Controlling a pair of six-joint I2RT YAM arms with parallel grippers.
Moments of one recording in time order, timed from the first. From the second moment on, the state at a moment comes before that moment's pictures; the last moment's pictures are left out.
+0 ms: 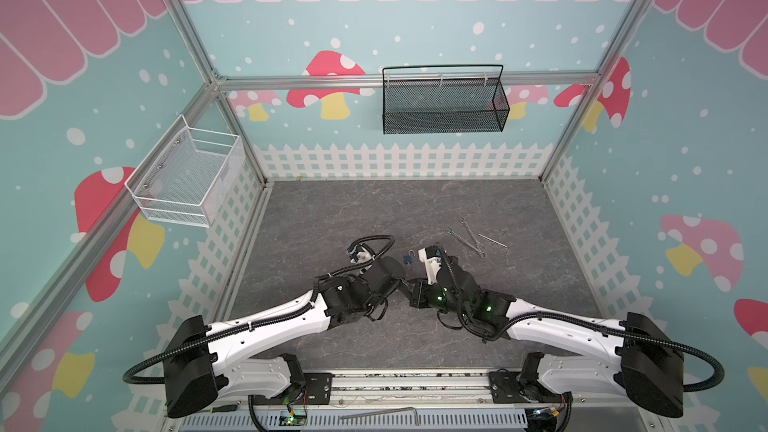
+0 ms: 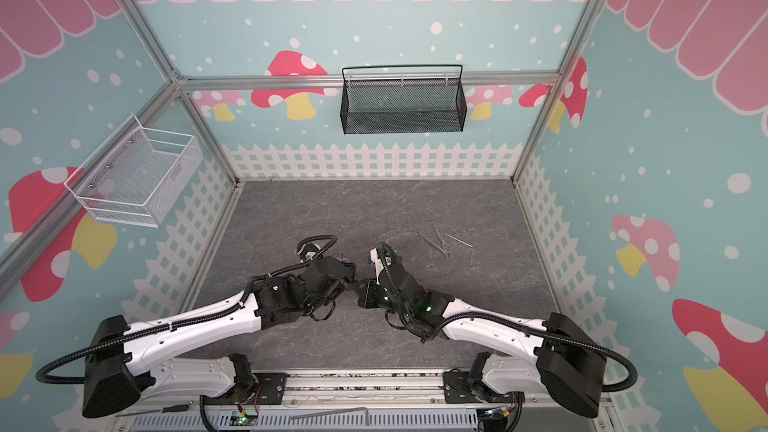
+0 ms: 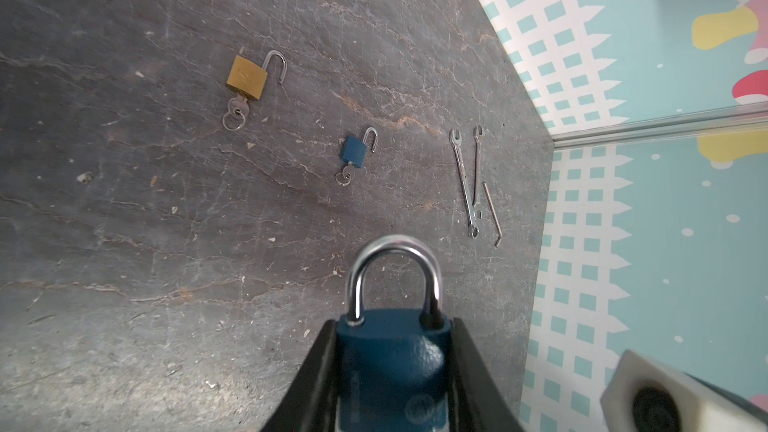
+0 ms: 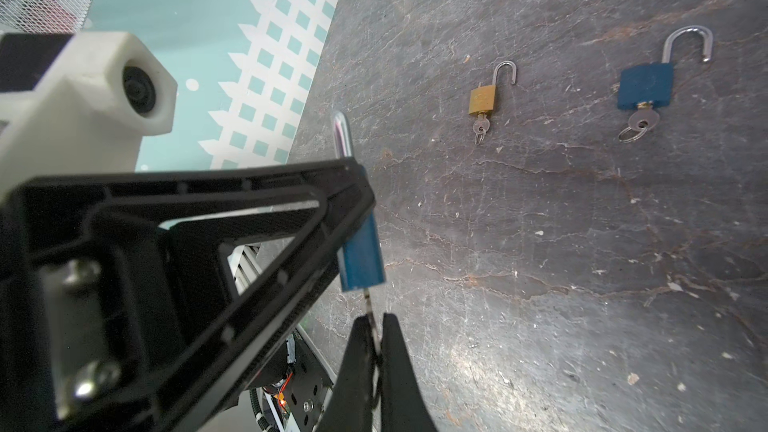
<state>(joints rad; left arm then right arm) -1.02 1.24 0.92 -0.44 -0.44 -1.50 1.00 1.22 0.66 0.10 -0.02 0.92</state>
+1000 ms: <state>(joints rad) -1.14 1.15 0.90 -0.45 -0.60 -1.49 0.98 1.17 0.73 0.00 -0.15 0.87</state>
